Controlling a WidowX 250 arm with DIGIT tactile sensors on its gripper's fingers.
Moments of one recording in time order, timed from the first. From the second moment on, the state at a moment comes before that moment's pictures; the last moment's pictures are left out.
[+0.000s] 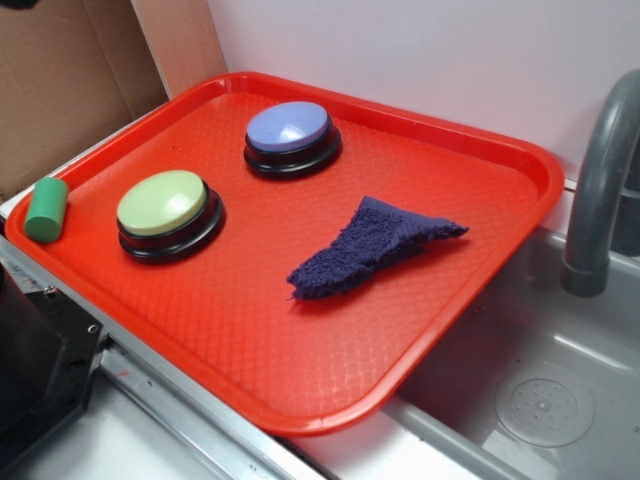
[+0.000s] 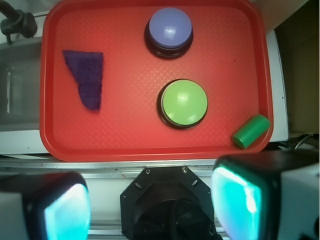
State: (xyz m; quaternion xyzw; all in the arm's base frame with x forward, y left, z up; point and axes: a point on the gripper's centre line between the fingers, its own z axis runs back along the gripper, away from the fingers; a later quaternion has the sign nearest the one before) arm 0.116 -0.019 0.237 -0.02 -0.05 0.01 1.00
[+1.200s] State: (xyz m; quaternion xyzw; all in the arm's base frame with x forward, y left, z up) arm 0.269 0.014 0.106 0.02 -0.05 0.04 1.00
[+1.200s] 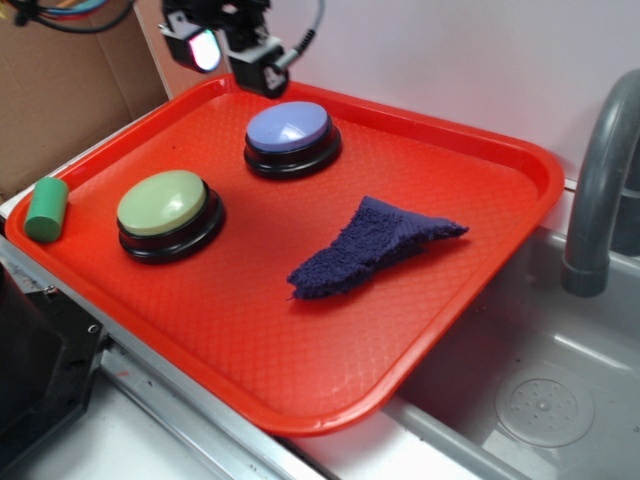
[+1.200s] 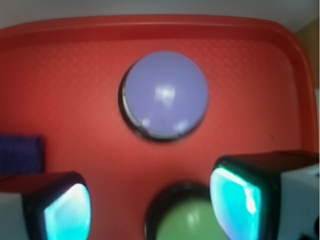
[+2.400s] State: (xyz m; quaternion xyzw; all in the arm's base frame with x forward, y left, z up) arm 0.294 0.034 0.071 0.03 -0.02 0.07 1.00
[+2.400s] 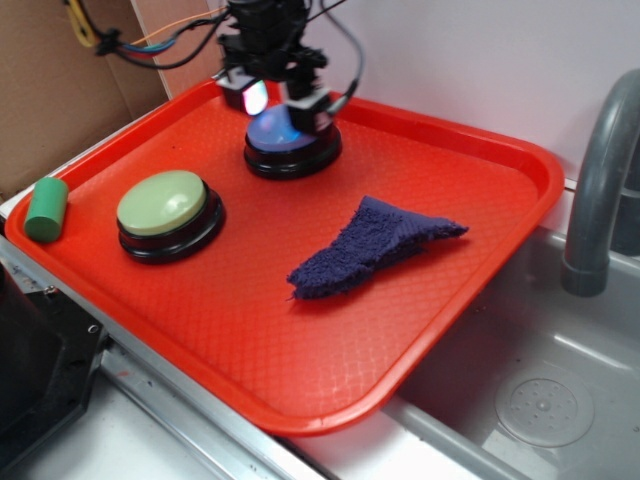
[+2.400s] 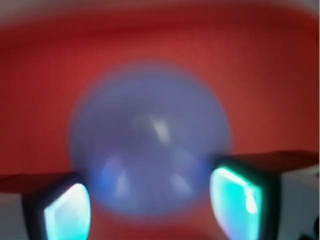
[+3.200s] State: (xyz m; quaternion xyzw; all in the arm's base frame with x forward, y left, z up) arm 0.269 0.045 0.151 0.06 -0.07 0.05 1.00
